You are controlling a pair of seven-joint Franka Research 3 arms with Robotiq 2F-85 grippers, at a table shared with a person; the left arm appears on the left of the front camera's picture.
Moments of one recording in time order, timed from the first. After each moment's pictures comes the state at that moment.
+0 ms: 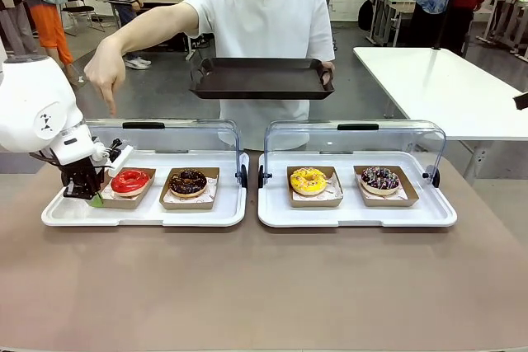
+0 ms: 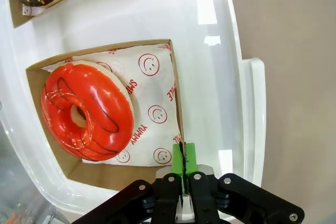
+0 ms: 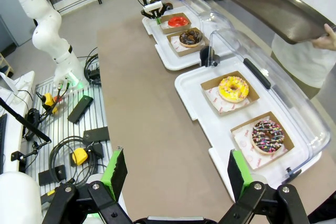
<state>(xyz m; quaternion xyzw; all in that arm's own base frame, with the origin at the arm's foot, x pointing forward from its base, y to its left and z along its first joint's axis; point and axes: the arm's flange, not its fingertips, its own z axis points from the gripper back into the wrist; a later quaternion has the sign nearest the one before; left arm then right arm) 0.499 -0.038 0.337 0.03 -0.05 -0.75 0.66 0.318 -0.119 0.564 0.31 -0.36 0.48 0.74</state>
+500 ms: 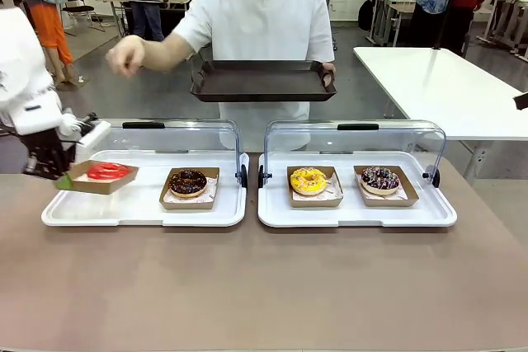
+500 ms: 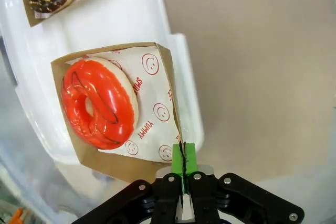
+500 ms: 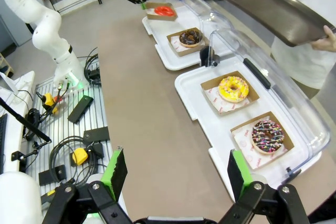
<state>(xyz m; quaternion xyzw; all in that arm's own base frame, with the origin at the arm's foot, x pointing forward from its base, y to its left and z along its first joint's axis) 0.440 -0.029 0.440 0.05 -0.01 -0.75 0.65 0.318 -0.119 0.564 0.31 -0.36 0.48 0.74</state>
